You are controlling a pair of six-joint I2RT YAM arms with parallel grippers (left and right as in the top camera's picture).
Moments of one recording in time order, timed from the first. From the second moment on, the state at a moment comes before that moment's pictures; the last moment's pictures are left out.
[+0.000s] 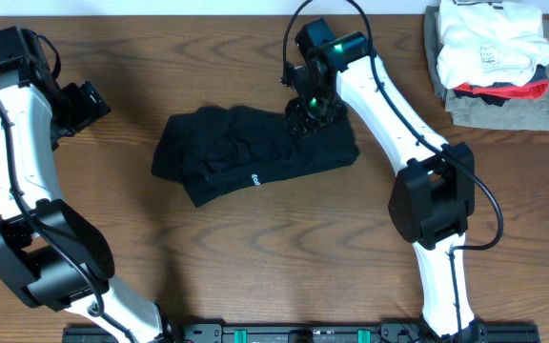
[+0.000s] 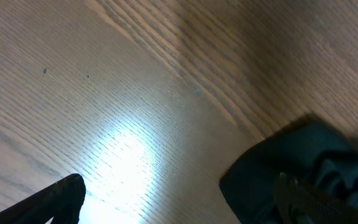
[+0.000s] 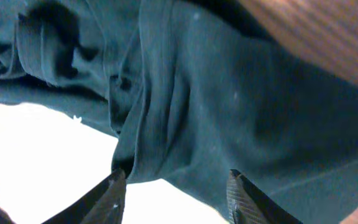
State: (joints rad) left arm 0.37 1.87 1.73 -1.14 -0.04 -0.31; right arm 0.45 2.29 2.13 -1.31 -0.26 -0.03
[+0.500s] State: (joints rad) left arm 0.37 1.87 1.73 -1.14 -0.04 -0.31; right arm 0.55 2.29 1.96 -1.17 -0.30 0.00
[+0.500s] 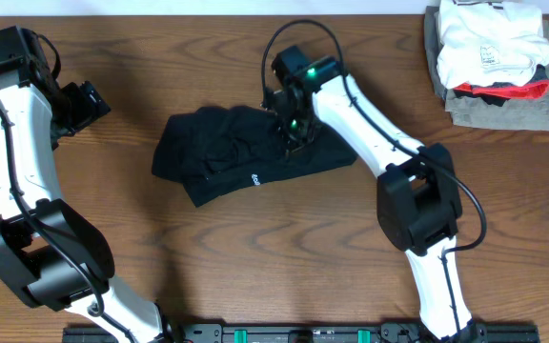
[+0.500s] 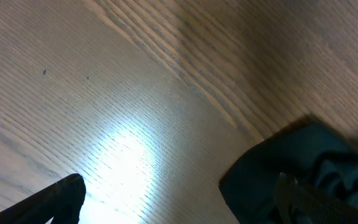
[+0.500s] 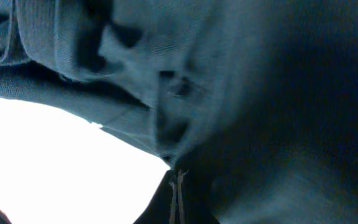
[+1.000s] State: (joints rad) left arm 0.34 1.87 1.73 -1.12 -0.04 -0.31; right arm 0.56 2.30 2.07 -1.10 -0.38 0.02
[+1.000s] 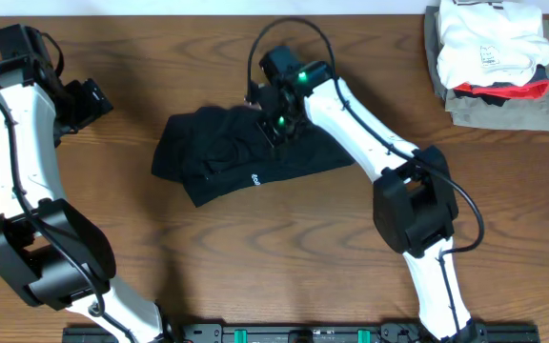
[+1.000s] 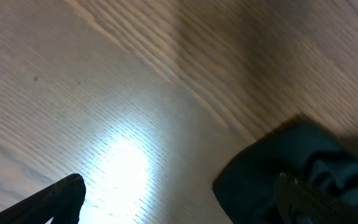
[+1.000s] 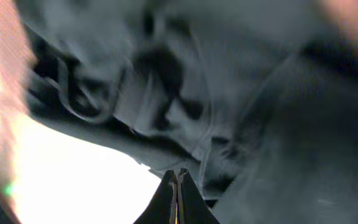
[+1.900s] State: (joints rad) left arm 0.23 2.20 1.72 -1.20 0.32 0.23; right arm 0.30 2.30 2.33 -1.39 -0.30 -0.04
